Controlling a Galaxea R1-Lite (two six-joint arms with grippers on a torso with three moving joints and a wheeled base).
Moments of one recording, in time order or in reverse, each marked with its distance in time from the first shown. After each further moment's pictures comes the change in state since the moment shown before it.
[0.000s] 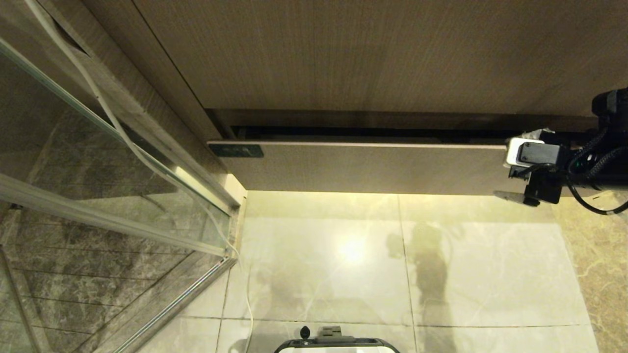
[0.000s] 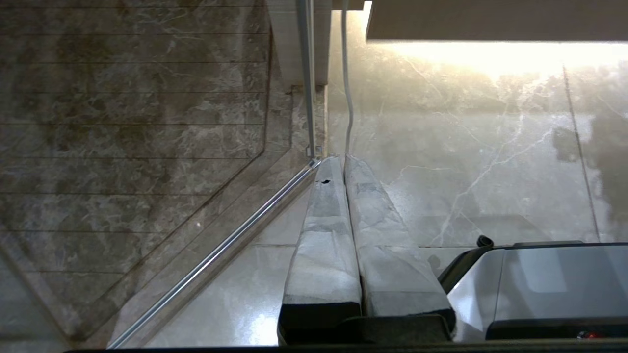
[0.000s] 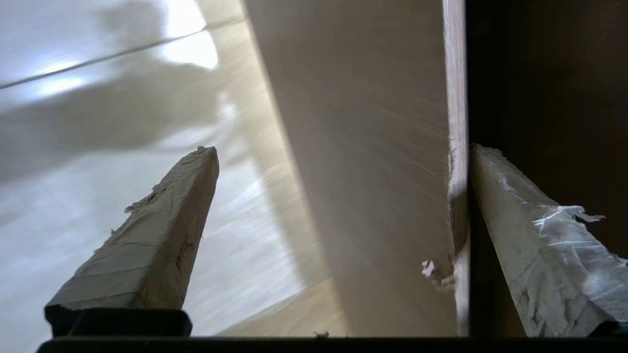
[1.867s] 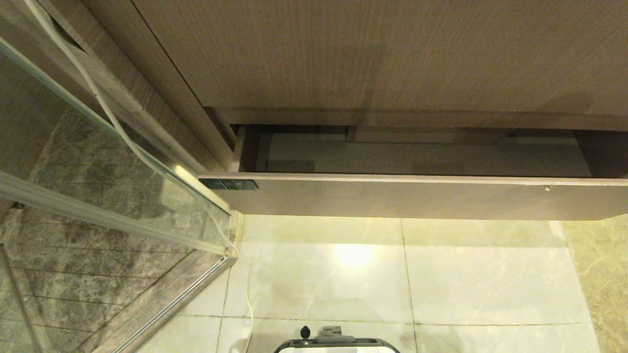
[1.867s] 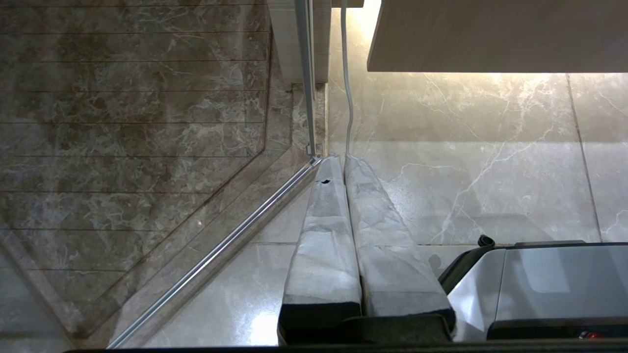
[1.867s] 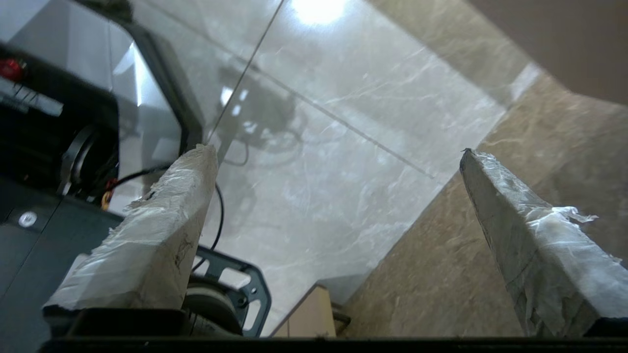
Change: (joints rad) left arm 0.000 0.000 0.000 0.000 0.000 -0.001; right arm -0.081 -0.983 0.255 0.753 -0.045 0.681
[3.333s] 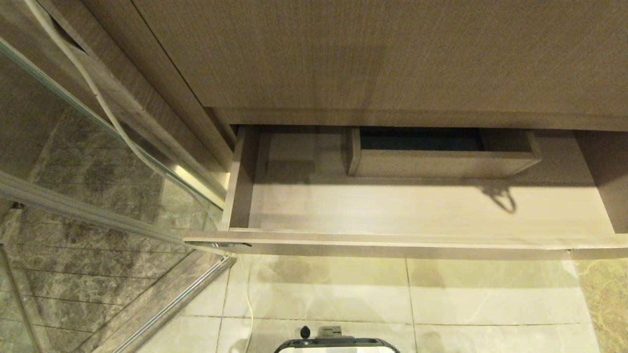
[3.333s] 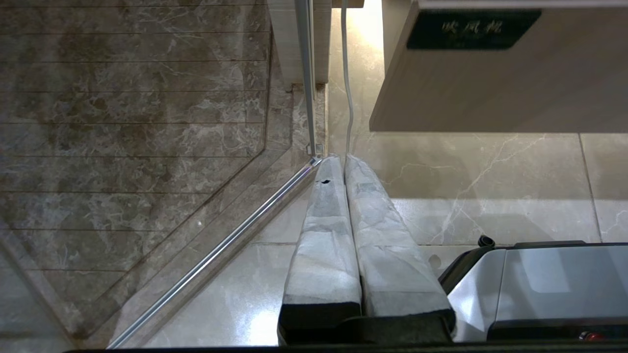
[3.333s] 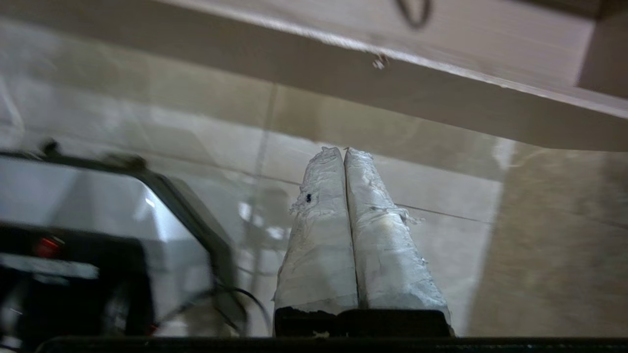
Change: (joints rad) left arm 0.000 0.000 0.000 0.000 0.000 0.001; right arm 0.106 -0.225 0.372 -0.485 -0.107 0.427
